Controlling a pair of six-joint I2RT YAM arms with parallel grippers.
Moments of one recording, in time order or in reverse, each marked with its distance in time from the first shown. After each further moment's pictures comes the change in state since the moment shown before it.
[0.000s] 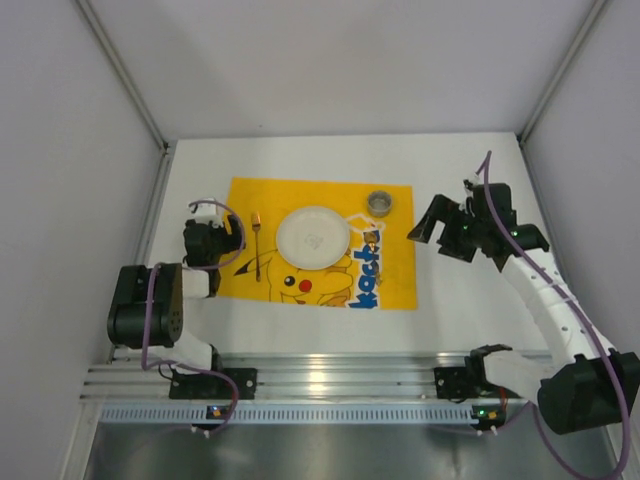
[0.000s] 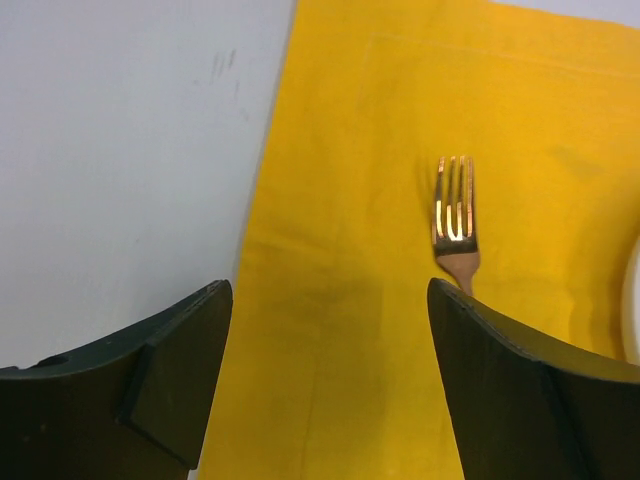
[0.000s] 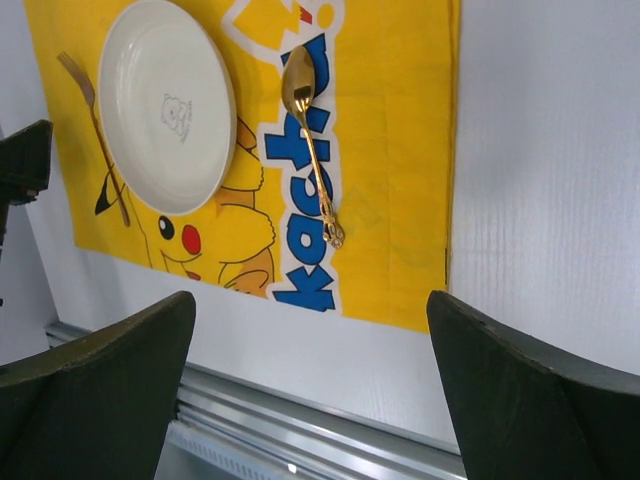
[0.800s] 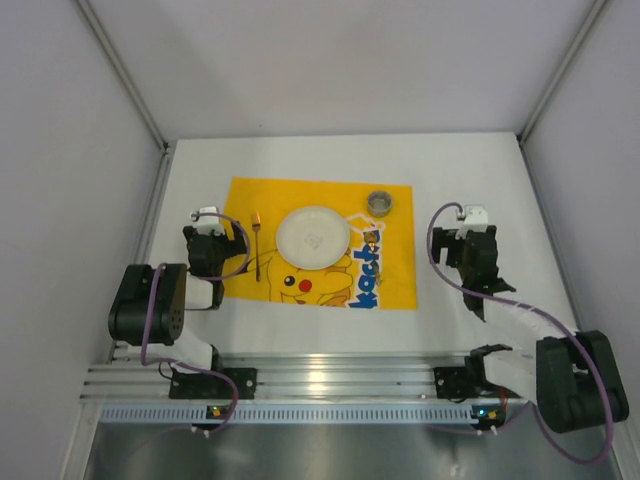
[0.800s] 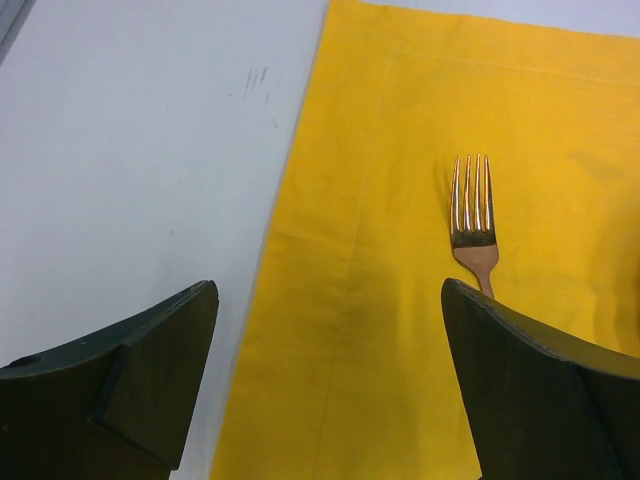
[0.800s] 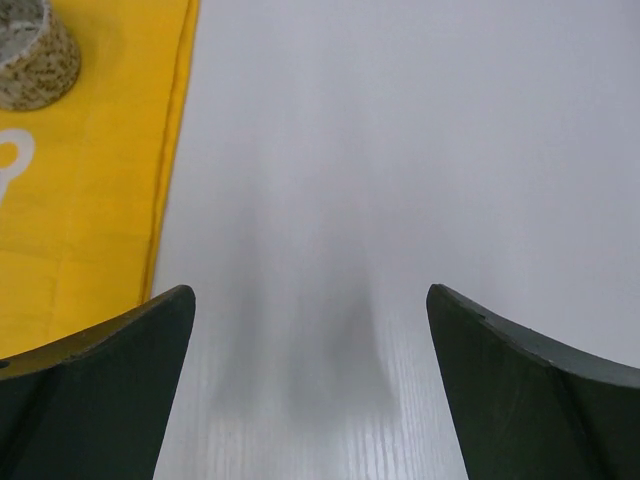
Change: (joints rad) left arm -0.065 0.015 -0.108 0.237 -0.098 0.058; right arm 0.000 -0.030 -0.623 0.997 0.498 -0.517
